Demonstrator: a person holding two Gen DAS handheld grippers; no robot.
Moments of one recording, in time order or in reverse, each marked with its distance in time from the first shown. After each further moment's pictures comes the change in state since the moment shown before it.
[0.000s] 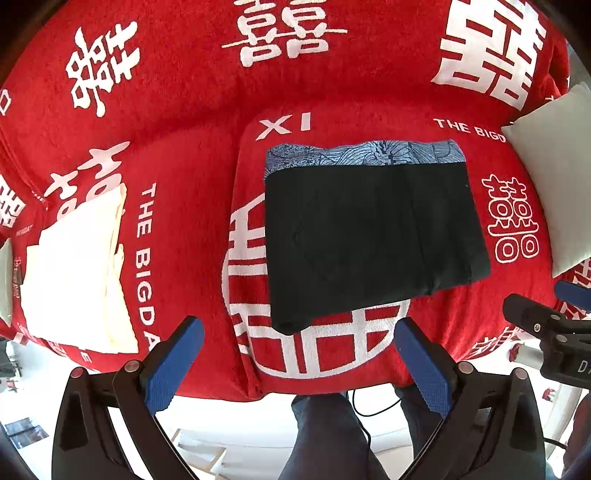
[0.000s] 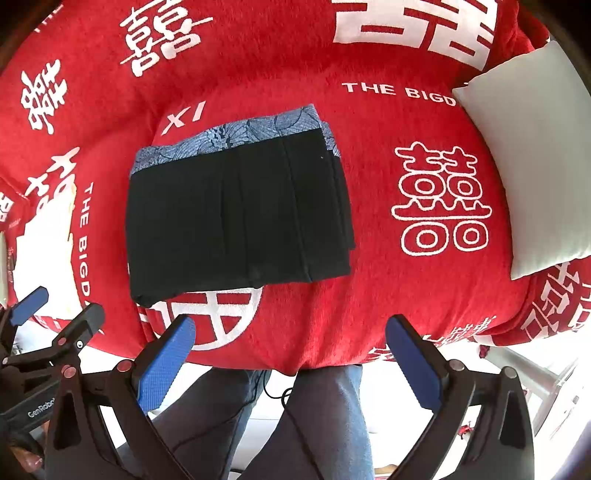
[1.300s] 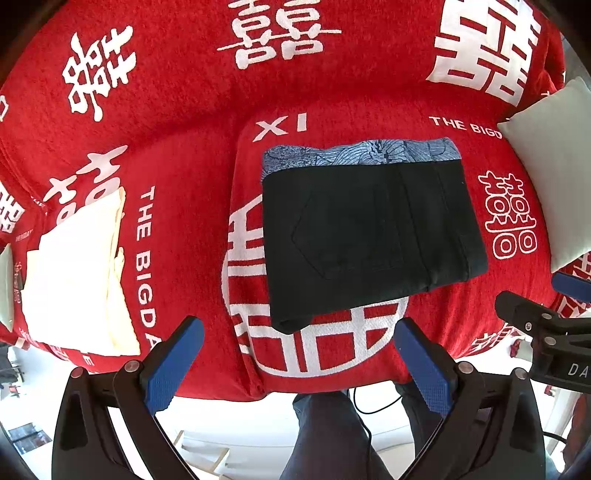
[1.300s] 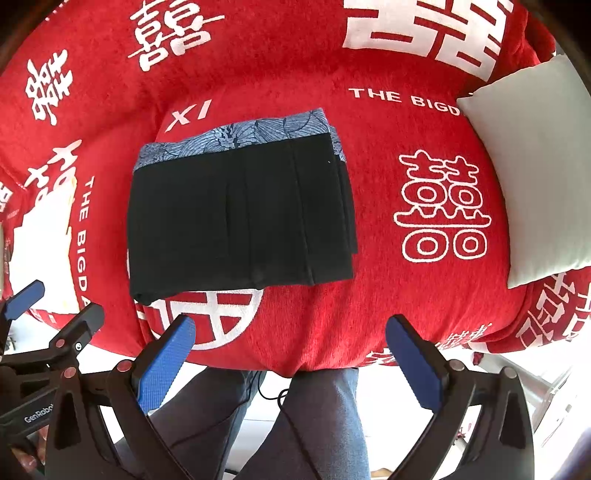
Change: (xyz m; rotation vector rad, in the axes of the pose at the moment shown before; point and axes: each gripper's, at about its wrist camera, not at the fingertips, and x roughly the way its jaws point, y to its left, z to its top) left arm -0.004 -0.001 0.001 0.016 0.001 -0.002; right arm -0.001 0.008 0.000 -0.032 -0.009 -0.019
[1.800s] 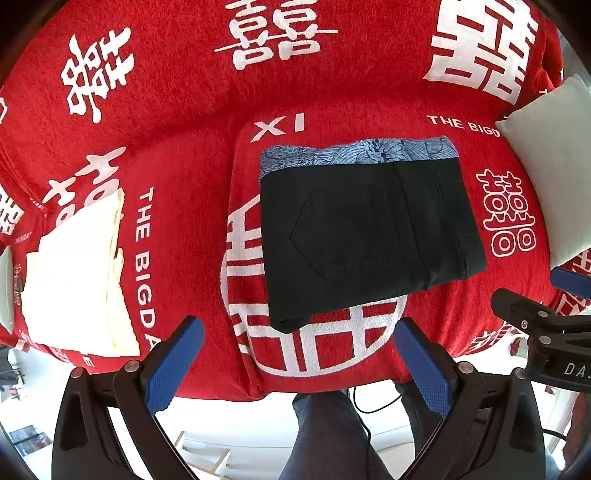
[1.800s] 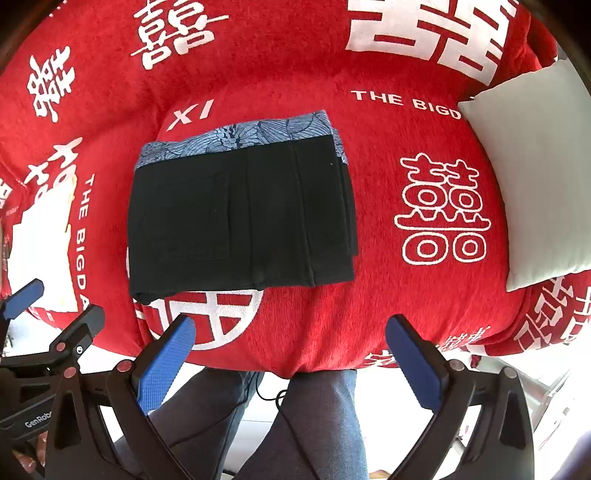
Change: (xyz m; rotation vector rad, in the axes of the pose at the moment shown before) left arm -0.001 -0.001 -0.001 0.002 -0.002 -0.004; right arm -0.001 0.003 0.002 -0.015 -0.004 -0.007
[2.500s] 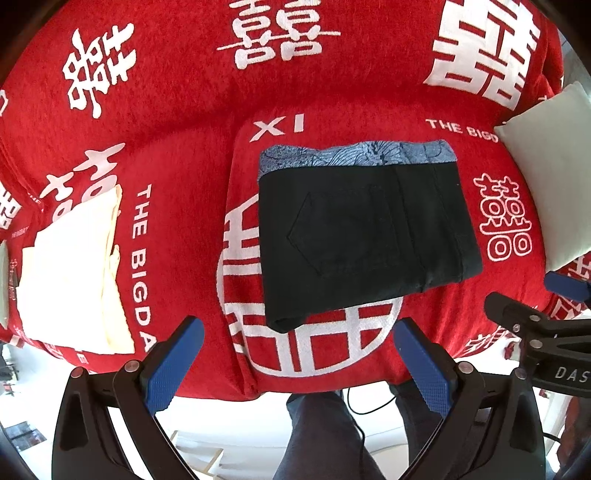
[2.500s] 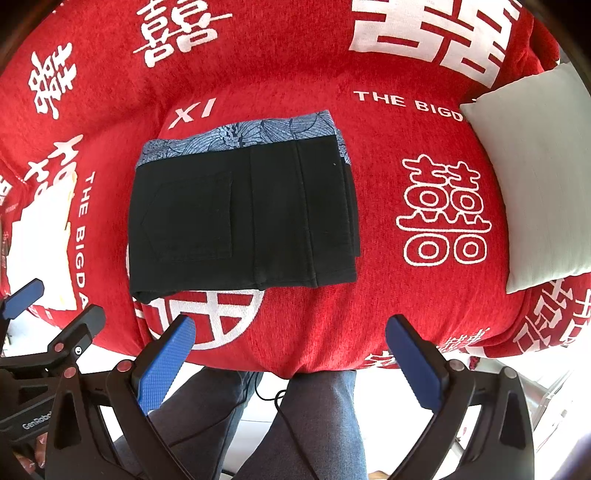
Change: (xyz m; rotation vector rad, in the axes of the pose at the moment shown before) left arm -0.002 0.002 -0.002 -0.026 -0.012 -0.025; right arm 0.001 0.003 0.000 -0.004 0.000 -0.003
